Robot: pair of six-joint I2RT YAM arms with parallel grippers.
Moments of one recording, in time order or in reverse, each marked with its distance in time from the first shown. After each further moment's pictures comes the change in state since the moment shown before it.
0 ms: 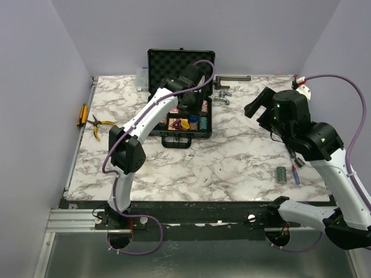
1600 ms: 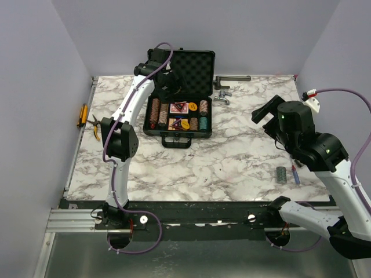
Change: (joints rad) left arm 0.307 0.154 0.183 0.077 0.311 -0.359; right arm 0.000 -0.106 -0.109 -0.013 0.078 0.113
